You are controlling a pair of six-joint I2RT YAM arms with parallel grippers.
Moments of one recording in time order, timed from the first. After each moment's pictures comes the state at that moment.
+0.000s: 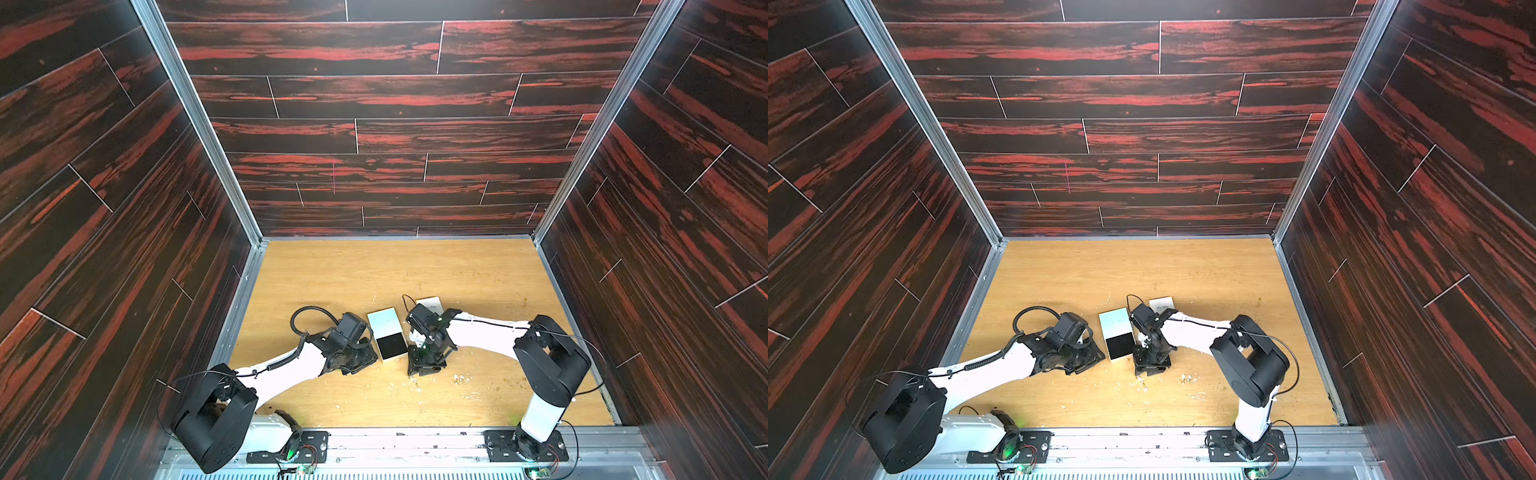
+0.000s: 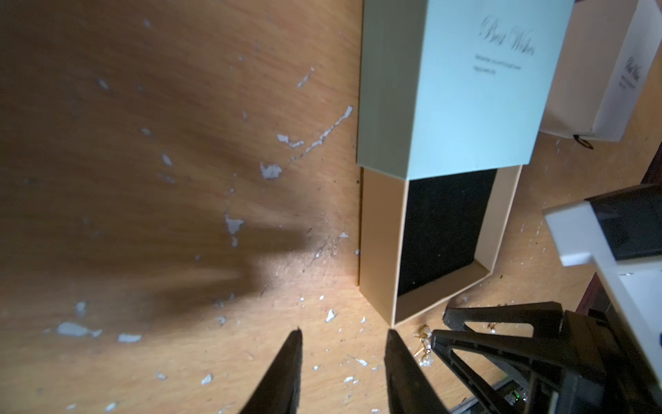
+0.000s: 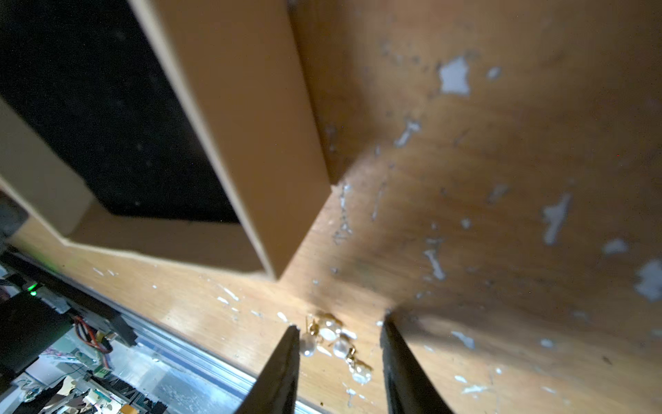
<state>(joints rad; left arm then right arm) -0.64 1.33 0.63 -0.35 0.23 -1.05 0.84 1.80 1.07 -0.74 -0.36 0.66</state>
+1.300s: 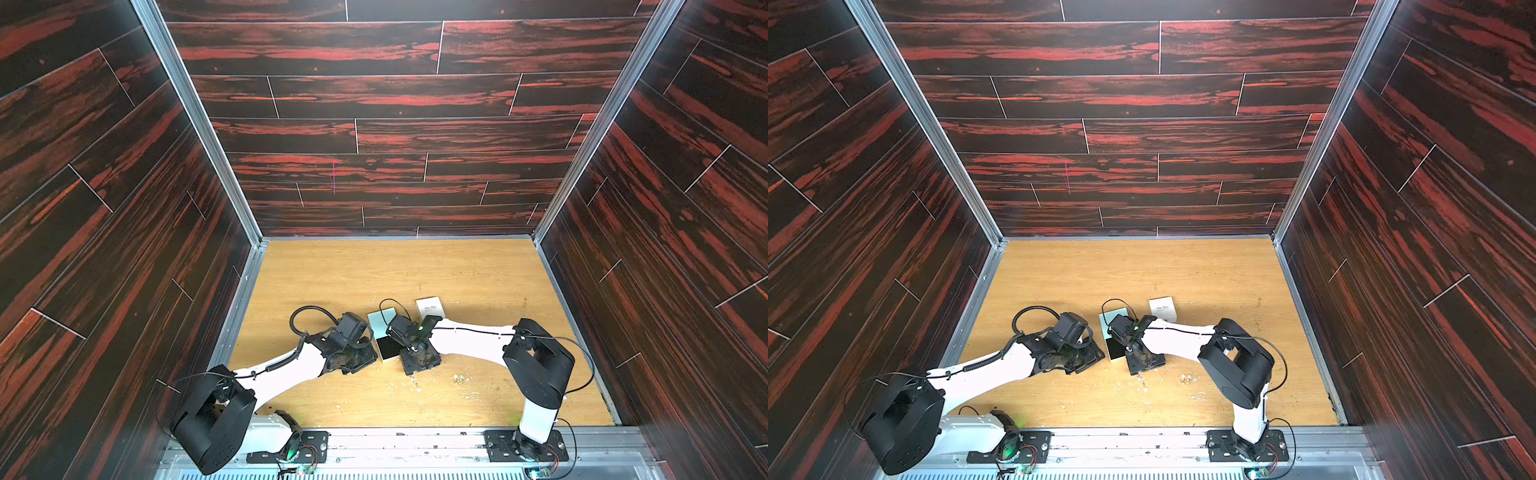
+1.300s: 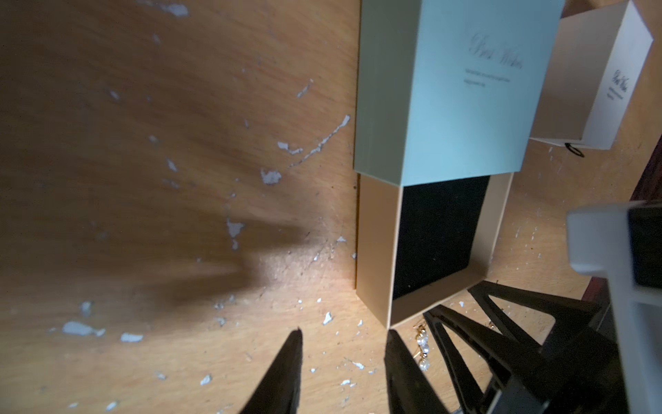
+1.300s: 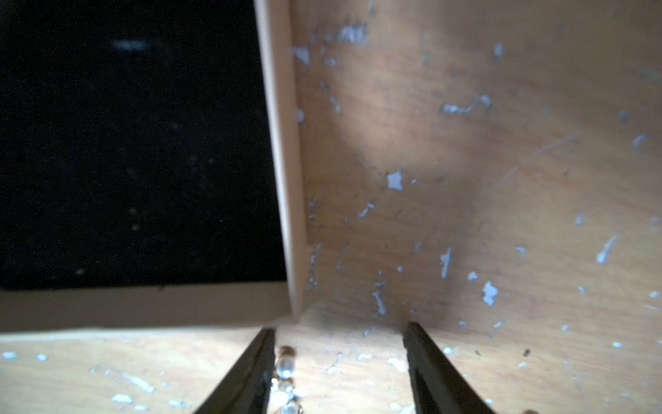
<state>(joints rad) -0.64 1.32 0.63 -0.35 0.21 -1.06 0.99 1.84 1.17 -0.81 0.10 0.64</state>
